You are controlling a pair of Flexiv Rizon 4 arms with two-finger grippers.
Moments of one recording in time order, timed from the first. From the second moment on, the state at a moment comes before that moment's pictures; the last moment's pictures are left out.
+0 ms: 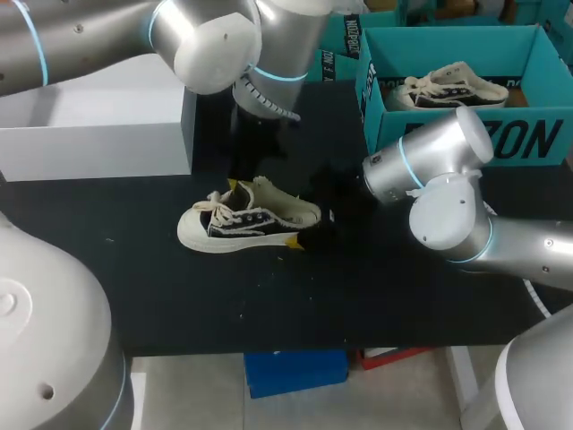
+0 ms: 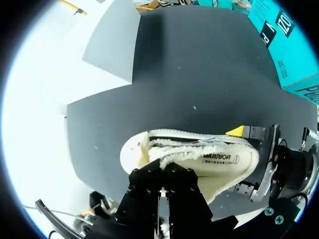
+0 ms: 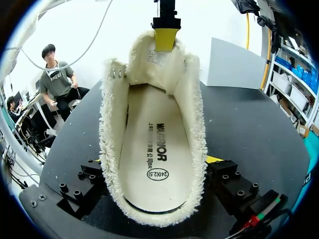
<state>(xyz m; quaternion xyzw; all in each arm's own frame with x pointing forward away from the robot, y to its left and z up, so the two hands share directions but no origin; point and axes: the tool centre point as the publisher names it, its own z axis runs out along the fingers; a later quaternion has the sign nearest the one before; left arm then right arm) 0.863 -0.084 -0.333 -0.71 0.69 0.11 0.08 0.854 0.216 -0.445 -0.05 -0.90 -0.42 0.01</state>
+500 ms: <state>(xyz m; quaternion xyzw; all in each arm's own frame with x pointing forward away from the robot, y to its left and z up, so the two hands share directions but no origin) 0.860 -0.053 -0.322 -0.73 0.67 0.07 0.06 0.854 0.217 -0.444 -0.05 -0.90 -0.42 0.01</state>
